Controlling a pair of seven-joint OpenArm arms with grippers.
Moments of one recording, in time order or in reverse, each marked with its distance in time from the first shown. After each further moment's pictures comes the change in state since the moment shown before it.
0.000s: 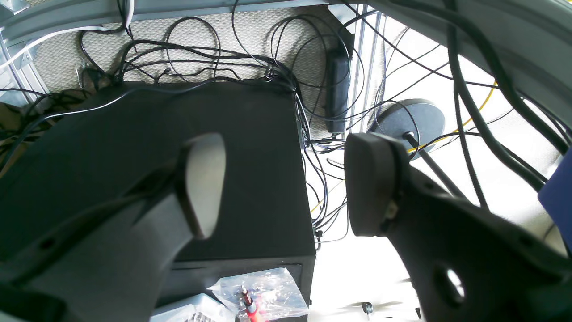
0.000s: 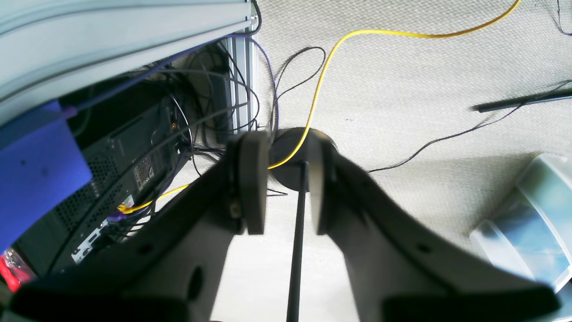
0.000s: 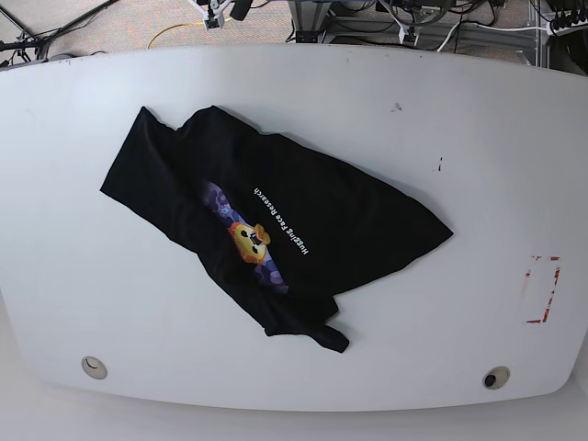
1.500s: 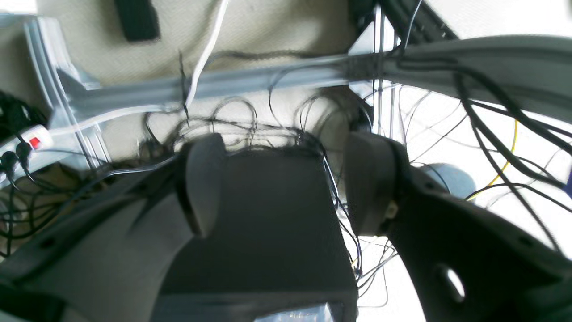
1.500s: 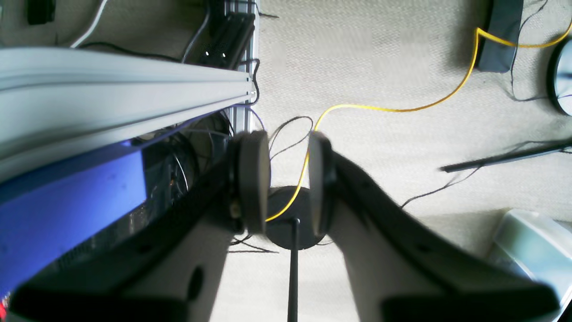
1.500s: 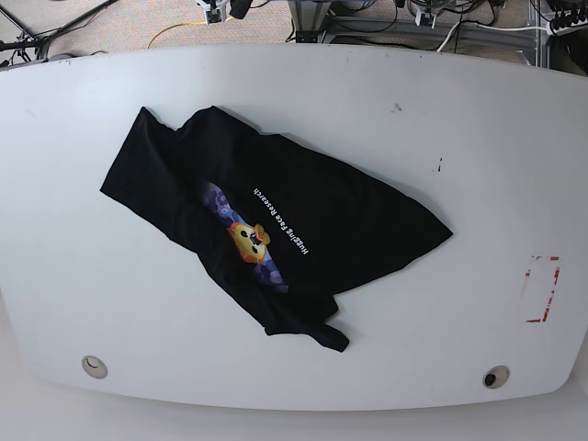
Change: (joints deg) left arm 20.7 -1.5 -0.3 25.1 -0.1 0.0 -14.8; right arm -16.0 -5.8 -0.1 27.6 0.2 0.5 5.9
